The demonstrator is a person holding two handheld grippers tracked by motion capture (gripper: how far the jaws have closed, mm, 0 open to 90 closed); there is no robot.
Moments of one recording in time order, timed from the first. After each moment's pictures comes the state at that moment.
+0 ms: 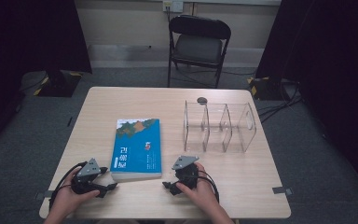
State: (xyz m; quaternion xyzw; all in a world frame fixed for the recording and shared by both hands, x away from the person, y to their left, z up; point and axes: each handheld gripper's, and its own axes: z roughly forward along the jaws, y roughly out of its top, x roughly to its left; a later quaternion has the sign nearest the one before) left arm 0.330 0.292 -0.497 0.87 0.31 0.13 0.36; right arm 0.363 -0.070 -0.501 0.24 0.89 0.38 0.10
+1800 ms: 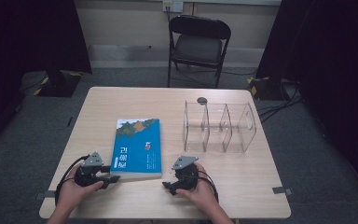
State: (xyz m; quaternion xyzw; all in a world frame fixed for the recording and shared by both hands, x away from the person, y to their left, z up) left arm 0.346 0.283 -0.483 0.86 0.34 0.09 0.36; right arm 0.362 -0.069 -0.501 0.25 0.88 0.38 0.11
